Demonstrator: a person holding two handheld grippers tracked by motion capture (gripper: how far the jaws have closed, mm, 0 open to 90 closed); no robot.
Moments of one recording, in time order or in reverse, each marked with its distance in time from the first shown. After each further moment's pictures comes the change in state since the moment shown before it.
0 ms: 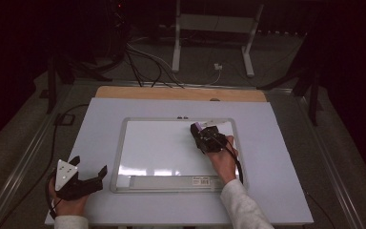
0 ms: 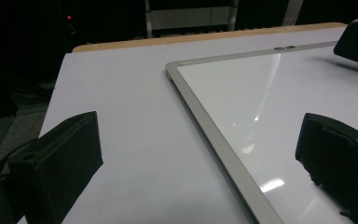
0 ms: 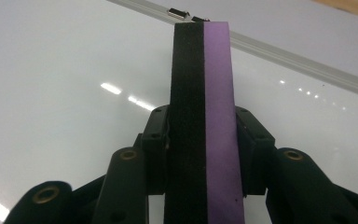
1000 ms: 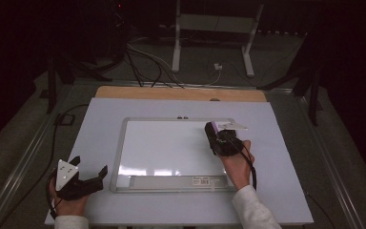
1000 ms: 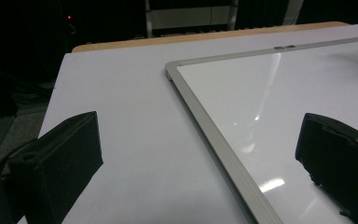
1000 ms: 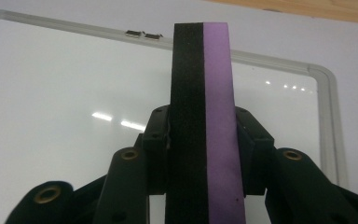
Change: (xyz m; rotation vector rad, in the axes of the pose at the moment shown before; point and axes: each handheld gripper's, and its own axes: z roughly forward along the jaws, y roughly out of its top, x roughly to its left) left arm -0.001 0.000 0.000 0.001 0.003 0.003; right arm -0.021 -0.018 -0.043 -0.079 -0.075 0.170
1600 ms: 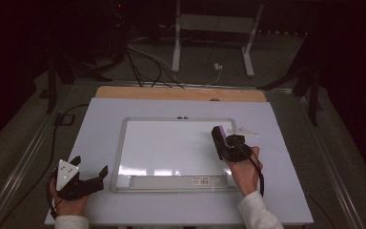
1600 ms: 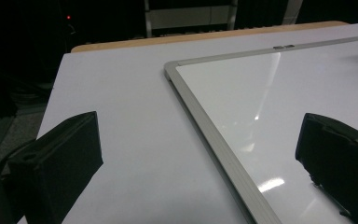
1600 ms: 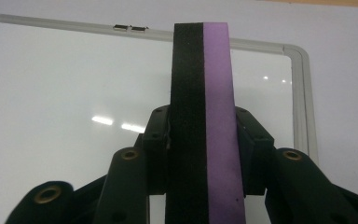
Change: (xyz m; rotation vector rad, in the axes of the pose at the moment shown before) left arm -0.001 0.000 0.001 0.001 -0.001 0.003; right arm -0.012 -0.015 -0.020 -0.004 -0.011 0.052
